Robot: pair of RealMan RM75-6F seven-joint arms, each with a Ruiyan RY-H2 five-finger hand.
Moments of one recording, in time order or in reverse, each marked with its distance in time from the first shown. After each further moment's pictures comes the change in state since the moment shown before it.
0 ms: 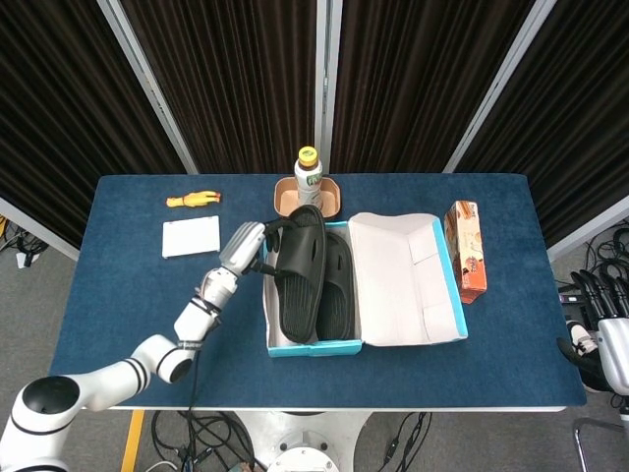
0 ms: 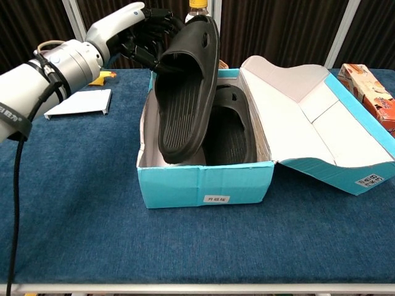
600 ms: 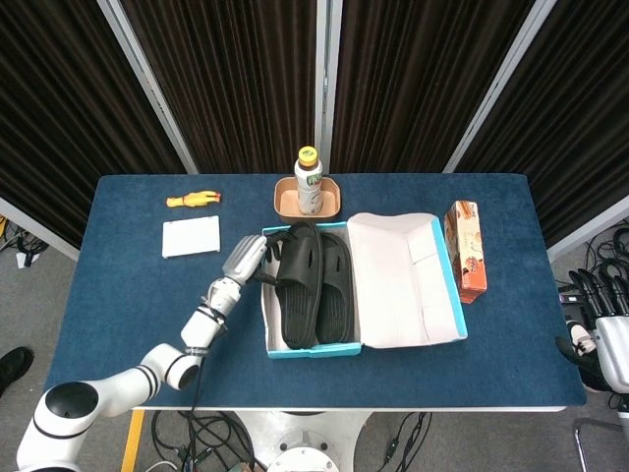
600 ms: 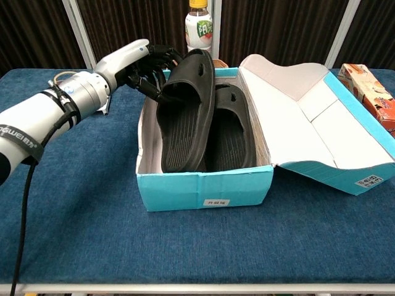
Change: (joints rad) left arm 0.006 -0.084 0.035 0.098 -0.066 -0.070 0.049; right arm 0.006 0.002 0.003 -0.010 0.010 -0.014 -0.014
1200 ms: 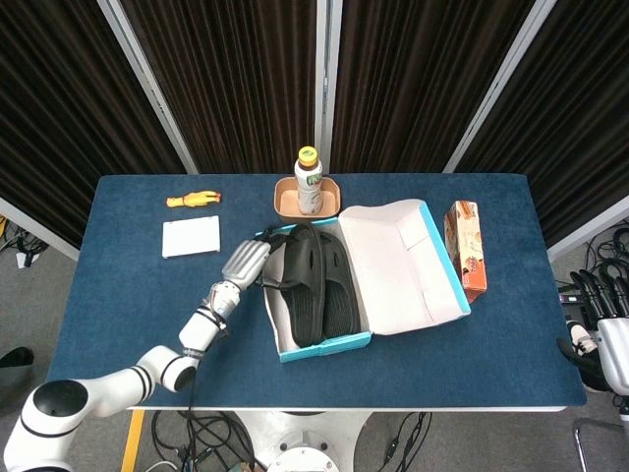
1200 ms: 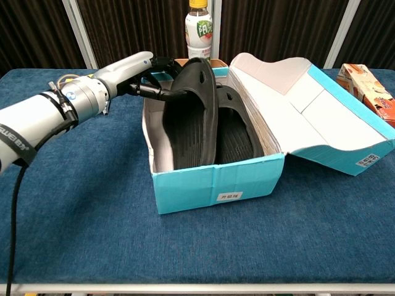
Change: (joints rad) left arm 0.006 0.064 0.014 -0.118 -0.047 -0.069 0.255; right arm -0.009 0.006 -0.004 -0.003 -0.011 0.016 0.005
